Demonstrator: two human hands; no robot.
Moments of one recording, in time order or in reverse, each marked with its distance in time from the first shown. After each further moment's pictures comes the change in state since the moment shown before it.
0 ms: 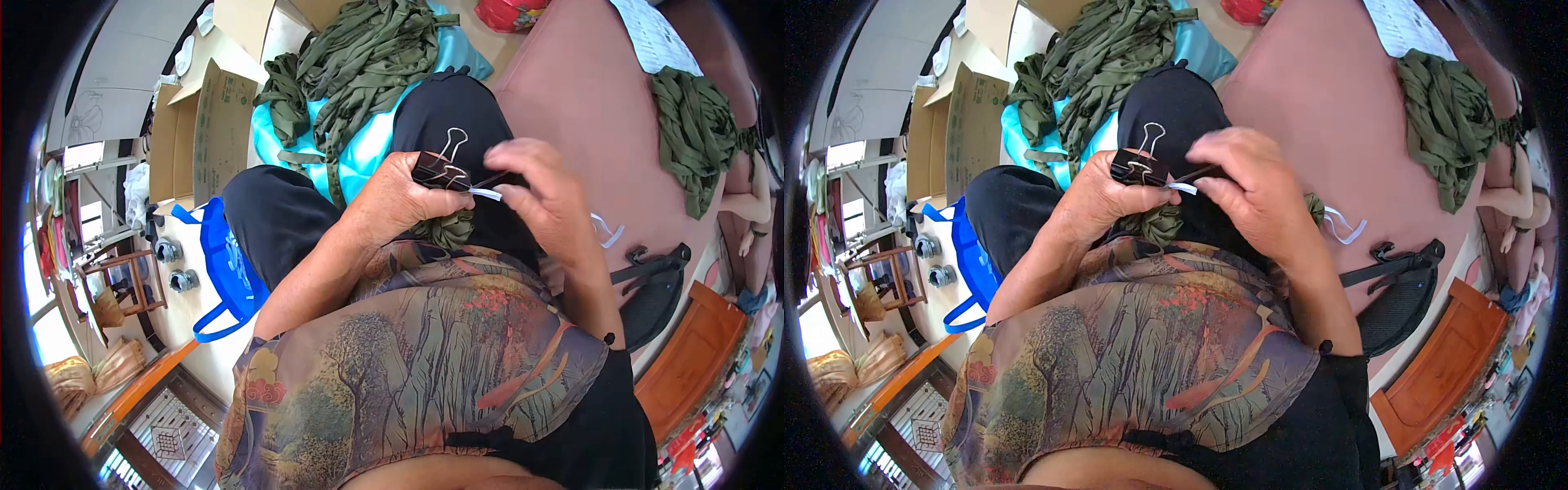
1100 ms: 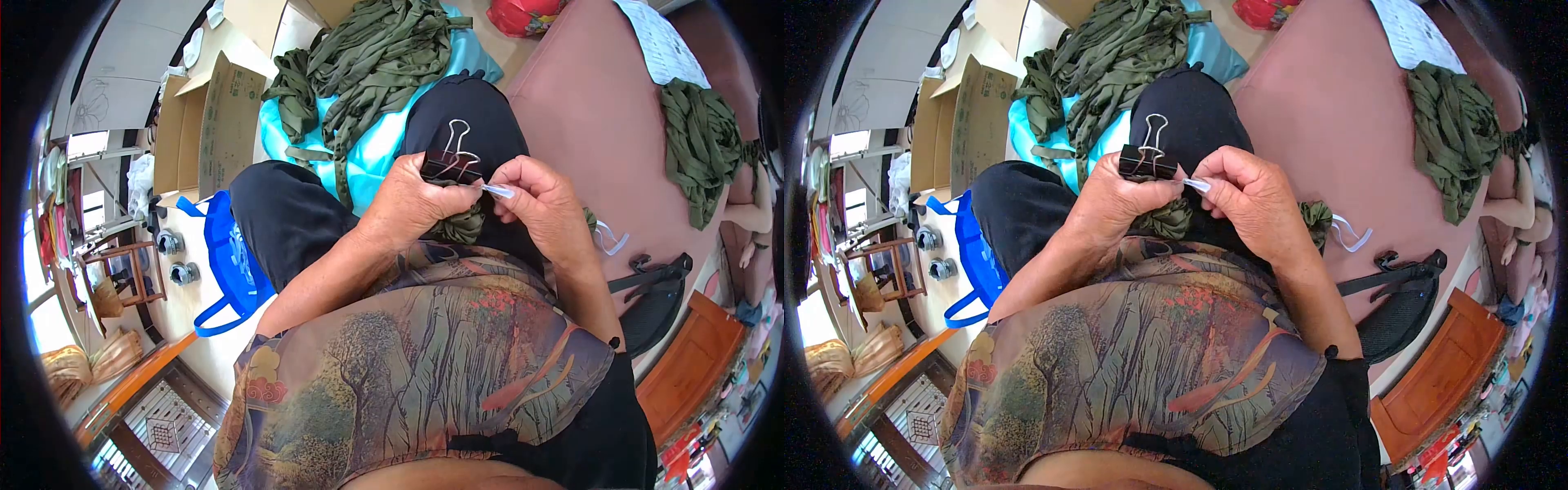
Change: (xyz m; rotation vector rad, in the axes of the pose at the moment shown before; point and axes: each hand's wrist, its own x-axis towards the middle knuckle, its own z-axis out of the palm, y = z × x) left_hand -0.005 0.000 0.009 -0.196 0.137 0.007; right_hand -0.005 -0.003 0.014 0.558 -0.183 0.633
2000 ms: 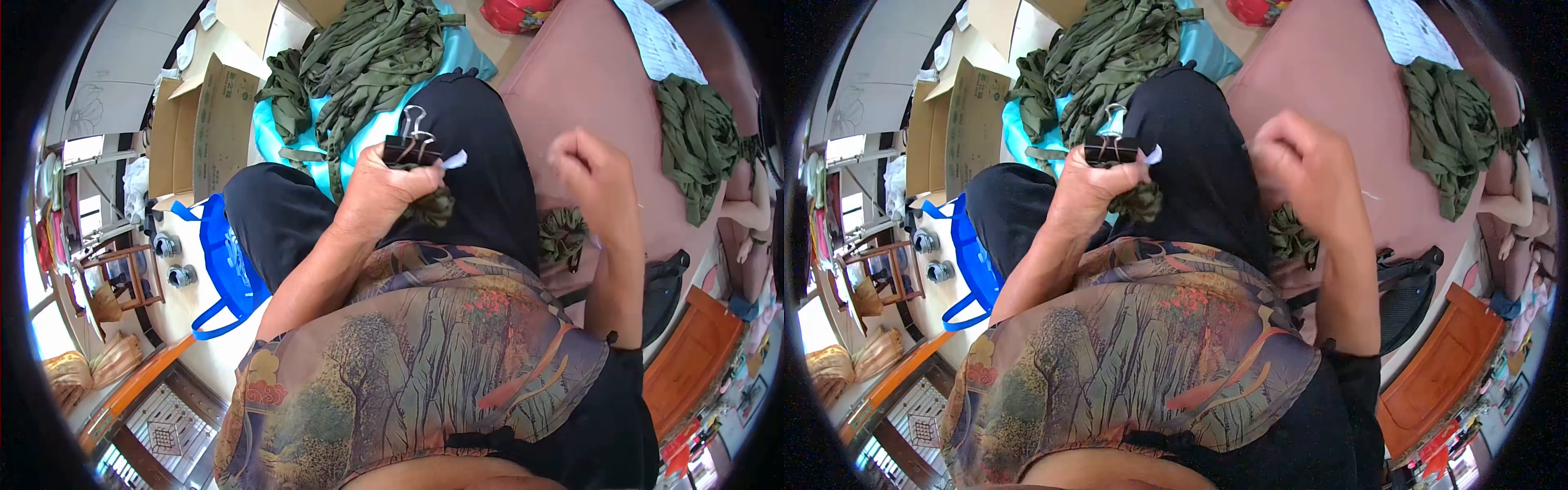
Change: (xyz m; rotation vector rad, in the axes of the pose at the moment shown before) left_hand 0.010 -0.003 -0.017 0.027 0.120 0.081; right_hand 0.005 -0.026 -0.059 -0.553 0.157 -0.229
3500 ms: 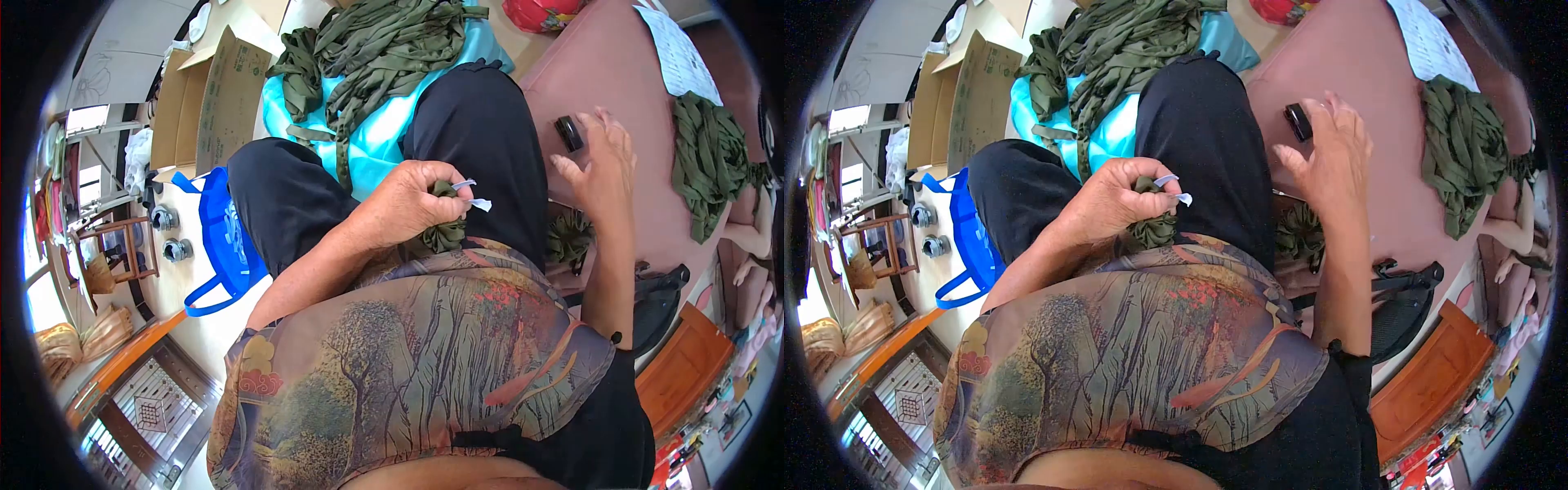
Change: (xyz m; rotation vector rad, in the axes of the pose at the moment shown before) left_hand -0.016 -0.017 -0.006 0.207 -0.296 -0.097; right_hand 0.010 0.031 0.014 -0.801 0.288 -0.263
